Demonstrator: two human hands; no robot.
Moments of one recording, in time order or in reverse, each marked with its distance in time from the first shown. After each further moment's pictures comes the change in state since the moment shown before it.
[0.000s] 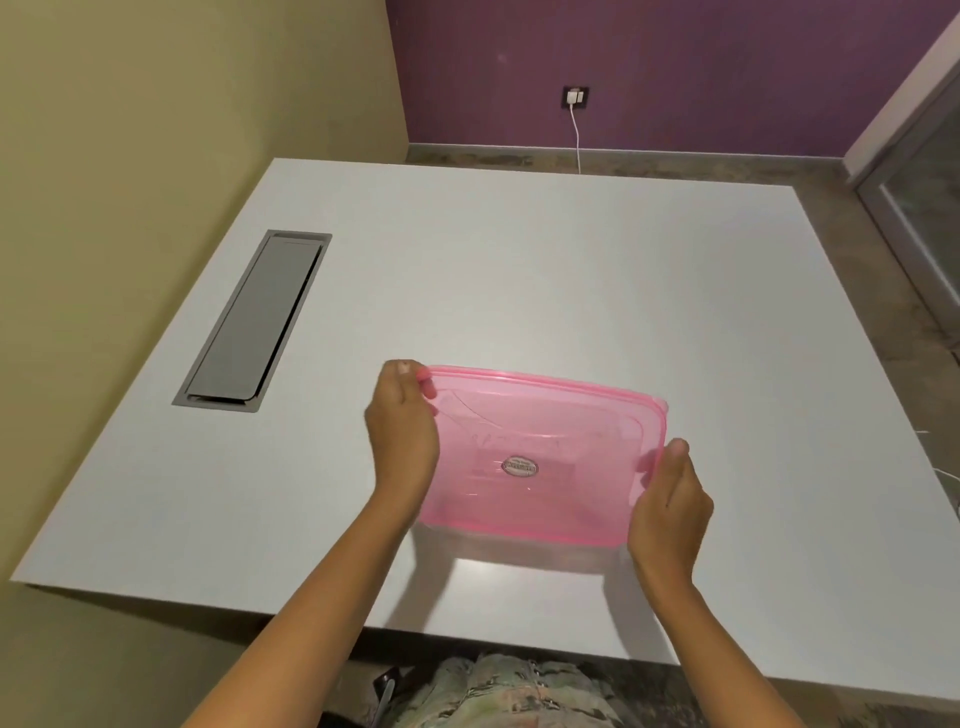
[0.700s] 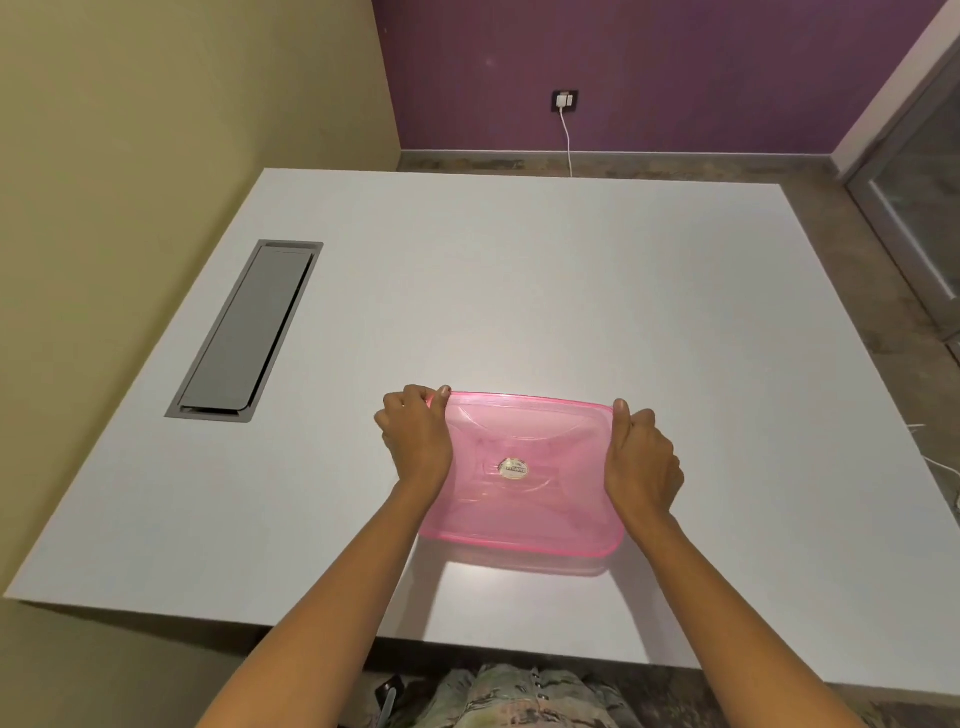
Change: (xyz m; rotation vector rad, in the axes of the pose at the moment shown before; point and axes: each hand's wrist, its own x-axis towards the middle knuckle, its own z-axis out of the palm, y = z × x) left_hand 0.024 -0.061 0.043 0.420 -0.083 -0.054; right_hand 0.054 0.009 0.038 -0.422 -0.124 0.053
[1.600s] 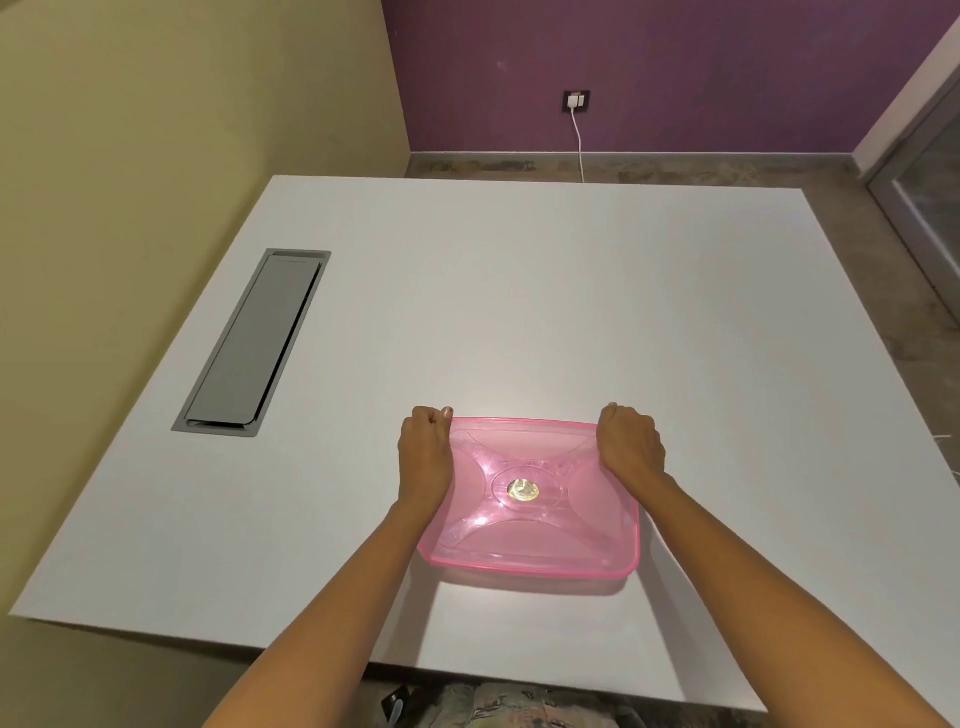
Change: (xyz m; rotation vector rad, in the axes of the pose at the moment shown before) left_hand 0.019 -0.021 0.009 -0.106 -0.159 0.029; right_hand 0.055 -0.025 0.032 -0.078 -0.298 -0.005
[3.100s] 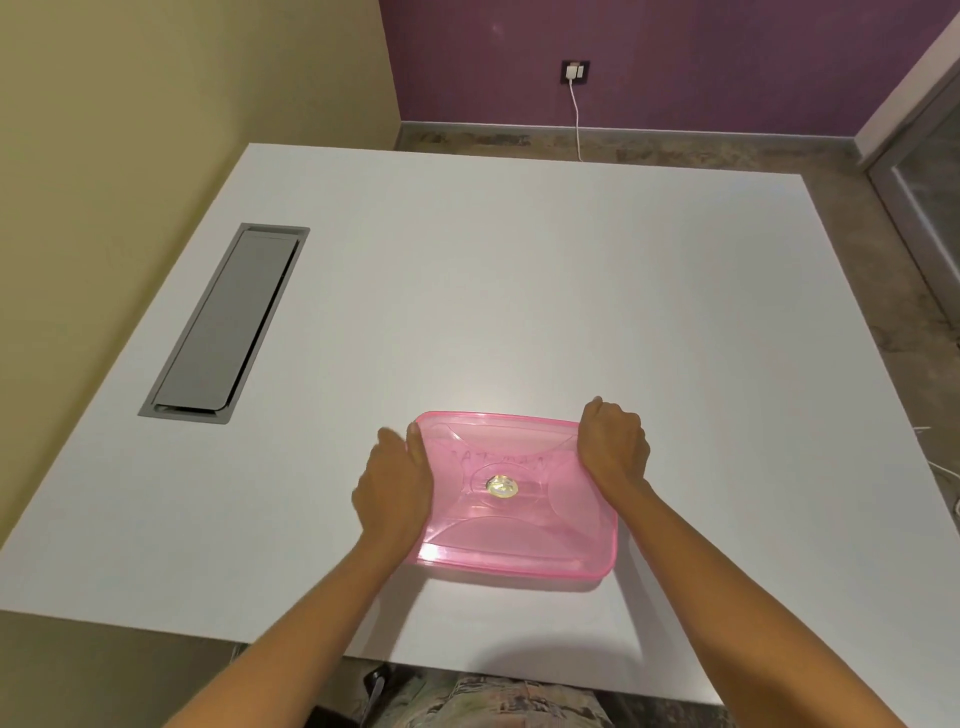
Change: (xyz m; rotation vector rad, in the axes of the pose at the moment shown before) left_hand -0.034 0.000 -0.002 0.420 0.091 -0.123; right_hand 0.000 0.001 0.003 -0.017 0.097 -0.024
